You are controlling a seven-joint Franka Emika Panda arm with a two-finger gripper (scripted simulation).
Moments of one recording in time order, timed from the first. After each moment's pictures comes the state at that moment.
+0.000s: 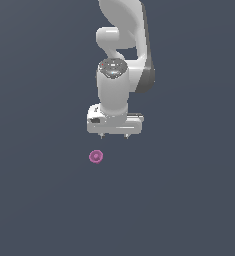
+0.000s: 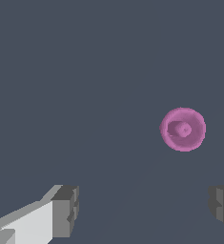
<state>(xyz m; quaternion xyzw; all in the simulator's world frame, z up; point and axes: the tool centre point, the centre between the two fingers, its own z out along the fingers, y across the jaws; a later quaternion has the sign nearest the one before) -0.002 -0.010 0.169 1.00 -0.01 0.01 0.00</state>
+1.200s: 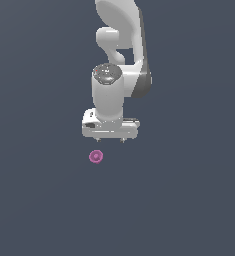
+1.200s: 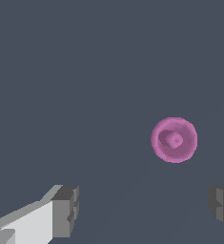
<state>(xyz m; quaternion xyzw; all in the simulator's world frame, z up) 0.013 -0.026 0.162 1.00 -0.01 0.01 0.00</state>
